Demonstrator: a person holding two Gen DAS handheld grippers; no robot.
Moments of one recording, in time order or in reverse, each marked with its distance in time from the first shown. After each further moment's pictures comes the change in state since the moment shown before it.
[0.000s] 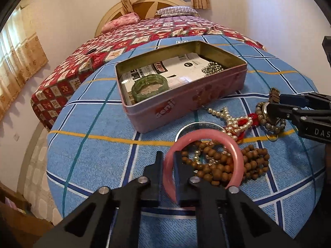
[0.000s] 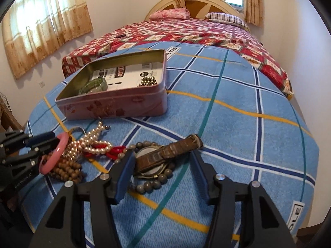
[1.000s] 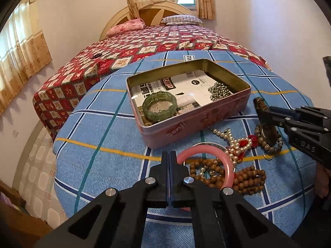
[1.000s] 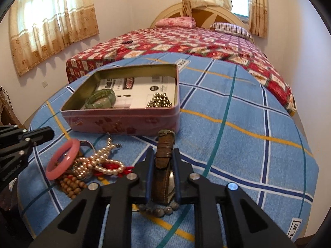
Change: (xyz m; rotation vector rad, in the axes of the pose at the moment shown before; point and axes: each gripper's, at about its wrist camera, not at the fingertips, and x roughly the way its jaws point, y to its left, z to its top) left arm -0.014 0.018 0.017 -0.060 -0.052 -0.011; right arm -0.005 0.022 0.016 -0.071 -0.078 -0.014
